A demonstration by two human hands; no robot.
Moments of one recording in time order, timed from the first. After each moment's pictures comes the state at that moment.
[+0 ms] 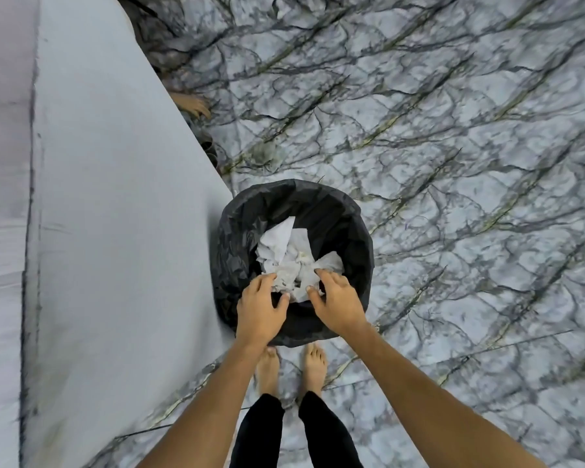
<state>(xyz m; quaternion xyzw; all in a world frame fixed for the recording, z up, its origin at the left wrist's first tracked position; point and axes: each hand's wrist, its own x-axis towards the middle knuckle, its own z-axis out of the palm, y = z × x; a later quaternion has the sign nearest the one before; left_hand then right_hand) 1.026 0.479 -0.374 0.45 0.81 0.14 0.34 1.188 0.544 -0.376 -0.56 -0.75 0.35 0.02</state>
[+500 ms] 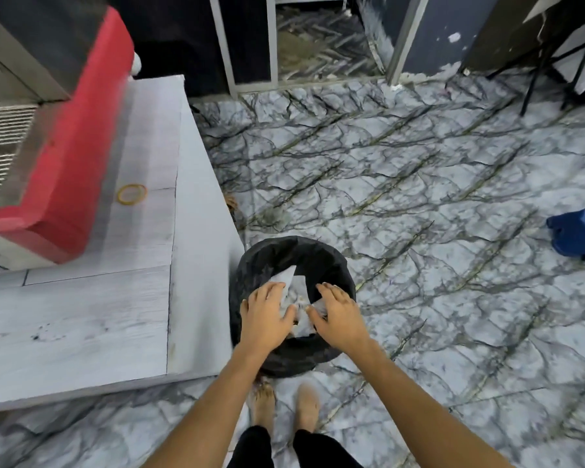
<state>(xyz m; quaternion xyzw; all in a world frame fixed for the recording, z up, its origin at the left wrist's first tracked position) 1.036 0.467 -0.193 0.53 0.80 0.13 0.25 1.201 0.529 -0.193 -0.52 -0.81 0.29 0.03</state>
